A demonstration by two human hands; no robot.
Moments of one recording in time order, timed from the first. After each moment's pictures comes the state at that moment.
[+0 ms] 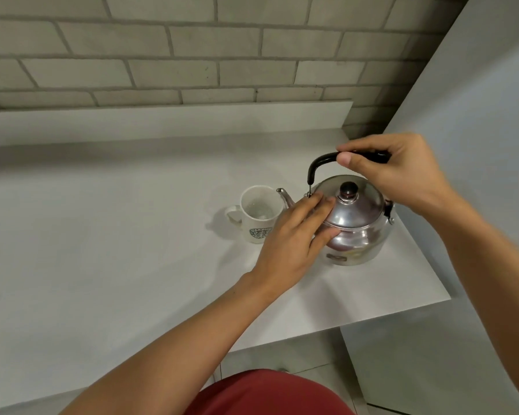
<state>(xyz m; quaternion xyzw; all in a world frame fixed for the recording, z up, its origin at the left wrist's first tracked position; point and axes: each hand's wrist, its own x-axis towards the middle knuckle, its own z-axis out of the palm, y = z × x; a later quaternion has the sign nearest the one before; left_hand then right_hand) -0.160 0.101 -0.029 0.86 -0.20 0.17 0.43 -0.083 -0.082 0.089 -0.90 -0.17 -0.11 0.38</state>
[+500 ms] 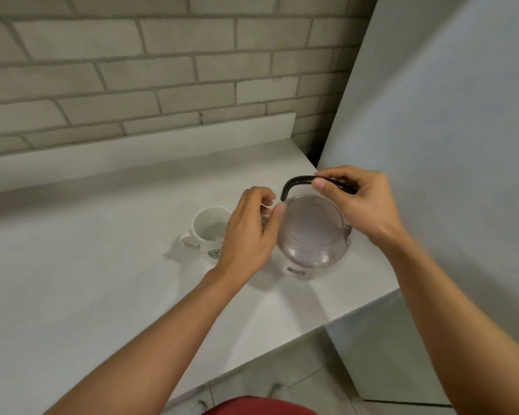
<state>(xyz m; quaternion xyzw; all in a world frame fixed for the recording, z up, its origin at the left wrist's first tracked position) -0.121 0.086 -0.010 0.82 -0.16 0.16 0.53 -0.115 -0.127 0.052 -0.84 -0.03 -0.15 0.52</state>
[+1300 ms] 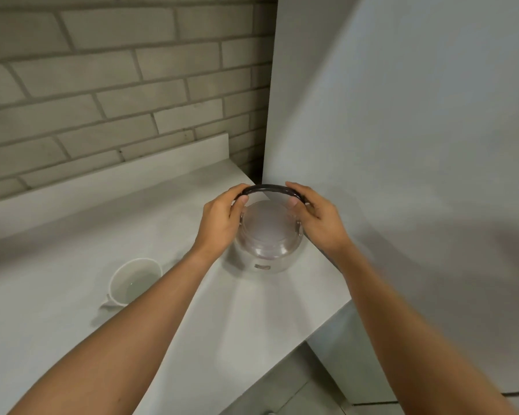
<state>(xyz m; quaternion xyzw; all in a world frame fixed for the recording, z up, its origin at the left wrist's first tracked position) -0.001 -0.007 -0.020 0.82 -0.21 0.05 0.53 -0.074 -0.219 -0.011 -0.81 0.04 -0.16 0.57</state>
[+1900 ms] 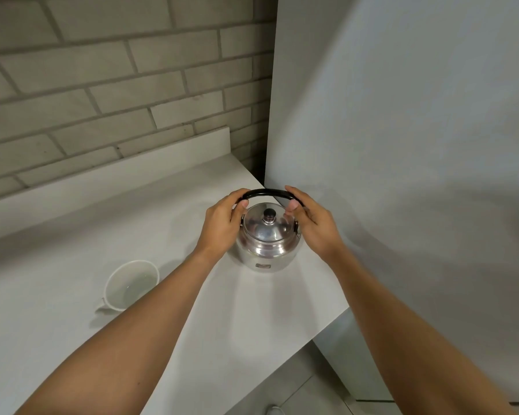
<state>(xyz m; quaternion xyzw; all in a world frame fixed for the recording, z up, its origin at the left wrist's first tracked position) 0.012 -0.012 -0.045 0.84 -0.21 0.04 0.50 -0.056 -0.227 -0.052 -0.85 0.07 -0.15 0.51</state>
